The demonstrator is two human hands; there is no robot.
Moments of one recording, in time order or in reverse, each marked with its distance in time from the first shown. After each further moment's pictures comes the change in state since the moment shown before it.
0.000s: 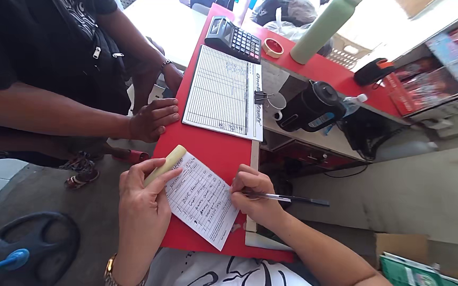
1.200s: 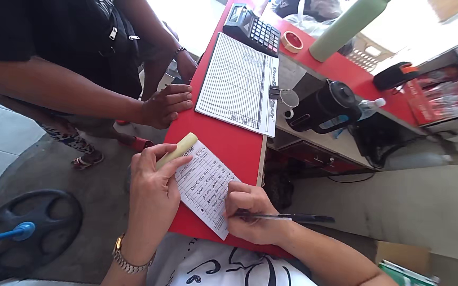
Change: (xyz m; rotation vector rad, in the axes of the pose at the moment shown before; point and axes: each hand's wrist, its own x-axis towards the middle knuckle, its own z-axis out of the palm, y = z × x) left_hand -0.001 0.002 0.000 -0.004 -0.008 -0.012; right_hand -0.012 -0.015 0.018 0.032 -0.312 -0.113
